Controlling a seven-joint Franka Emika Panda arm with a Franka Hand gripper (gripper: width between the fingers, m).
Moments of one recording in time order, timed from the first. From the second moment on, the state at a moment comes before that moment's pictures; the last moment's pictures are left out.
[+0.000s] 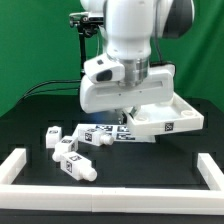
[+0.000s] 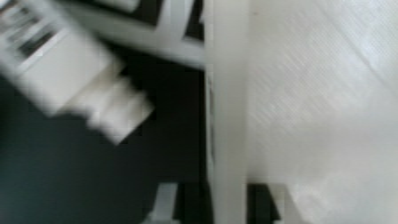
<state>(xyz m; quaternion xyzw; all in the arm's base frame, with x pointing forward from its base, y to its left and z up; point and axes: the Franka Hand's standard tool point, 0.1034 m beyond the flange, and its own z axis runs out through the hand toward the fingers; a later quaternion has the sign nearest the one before) 0.446 -0.008 0.069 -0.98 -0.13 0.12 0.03</state>
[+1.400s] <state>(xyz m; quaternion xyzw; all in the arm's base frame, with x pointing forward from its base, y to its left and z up) 0.538 -0.048 0.069 -0.99 -0.06 0.10 0.02</state>
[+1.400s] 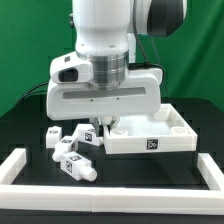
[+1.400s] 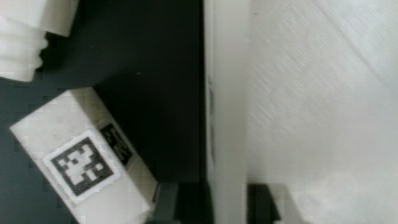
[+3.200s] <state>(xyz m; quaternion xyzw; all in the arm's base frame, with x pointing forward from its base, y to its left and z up) 0.606 -0.022 0.013 -1.00 0.03 0.08 -0.01</state>
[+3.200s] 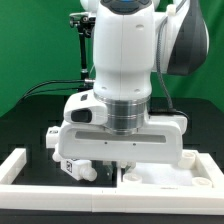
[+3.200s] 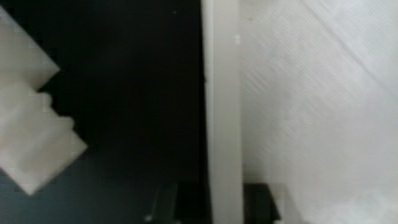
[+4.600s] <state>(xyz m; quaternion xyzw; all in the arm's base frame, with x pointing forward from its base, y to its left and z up) 0.570 -0.053 0.067 -0.99 -0.01 0.14 0.02</state>
